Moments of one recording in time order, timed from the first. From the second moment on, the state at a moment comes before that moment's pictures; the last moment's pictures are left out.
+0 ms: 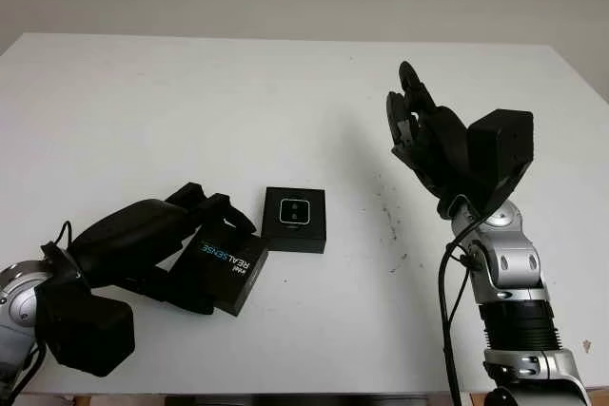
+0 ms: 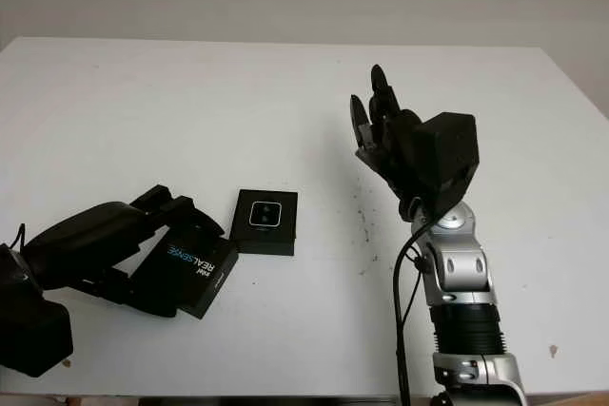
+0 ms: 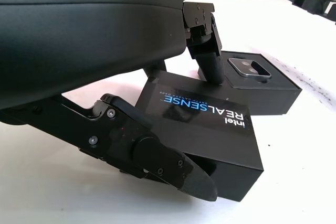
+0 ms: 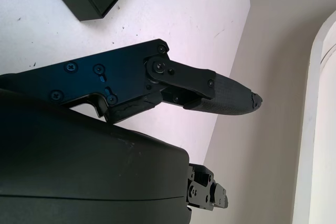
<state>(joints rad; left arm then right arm) -0.05 0.80 0.00 -0.01 0.34 -0.55 -0.47 -0.47 -0.21 -0.08 0.11 0.09 0.29 0.20</state>
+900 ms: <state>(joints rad) -0.20 0.81 0.17 -0.33 -0.16 0.08 -0.69 -0.46 -0.20 -0.07 0.11 0.09 0.31 0.20</state>
